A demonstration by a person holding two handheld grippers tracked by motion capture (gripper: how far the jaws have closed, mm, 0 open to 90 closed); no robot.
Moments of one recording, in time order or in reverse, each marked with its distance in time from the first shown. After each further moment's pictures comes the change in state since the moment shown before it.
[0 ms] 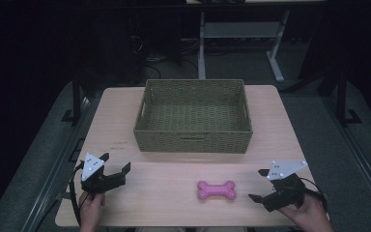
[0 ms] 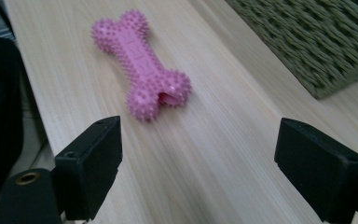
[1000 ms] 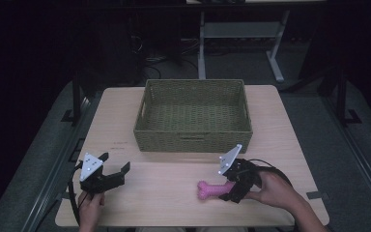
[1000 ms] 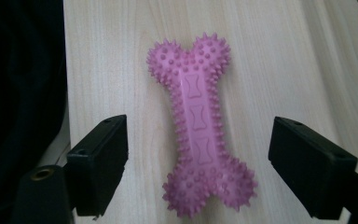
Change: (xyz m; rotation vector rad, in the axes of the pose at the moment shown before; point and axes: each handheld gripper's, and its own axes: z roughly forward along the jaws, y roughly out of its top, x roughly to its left) left arm 0.002 0.000 -0.001 -0.013 -0.008 -0.007; right arm 0.010 0.084 0.078 0.261 0.270 -0.265
